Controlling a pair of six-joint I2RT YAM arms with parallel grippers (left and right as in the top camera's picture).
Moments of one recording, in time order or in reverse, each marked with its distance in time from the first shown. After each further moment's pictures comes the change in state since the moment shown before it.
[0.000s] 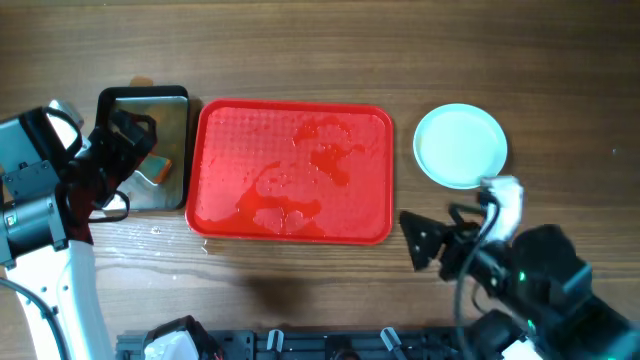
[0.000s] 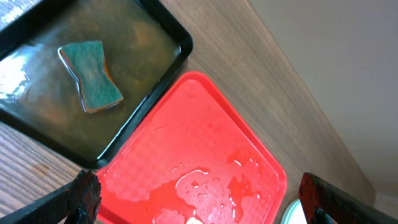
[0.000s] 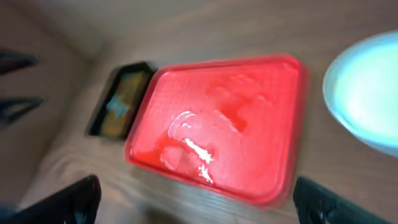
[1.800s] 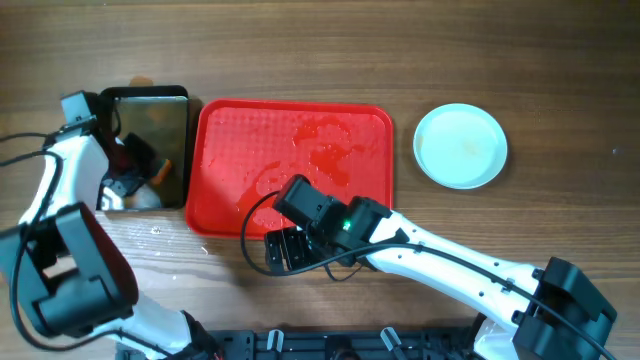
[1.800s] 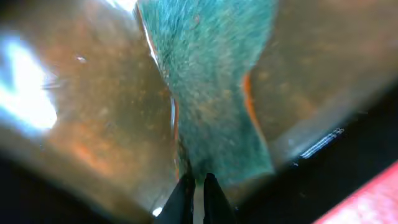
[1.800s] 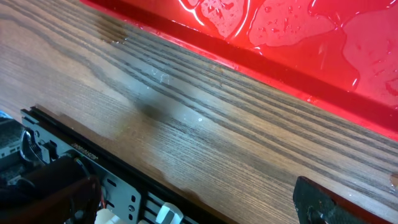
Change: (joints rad) left arm 0.002 0.653 -0.069 0.212 -0.230 0.015; right arm 0.439 1.049 0.239 0.087 -0.183 0.267
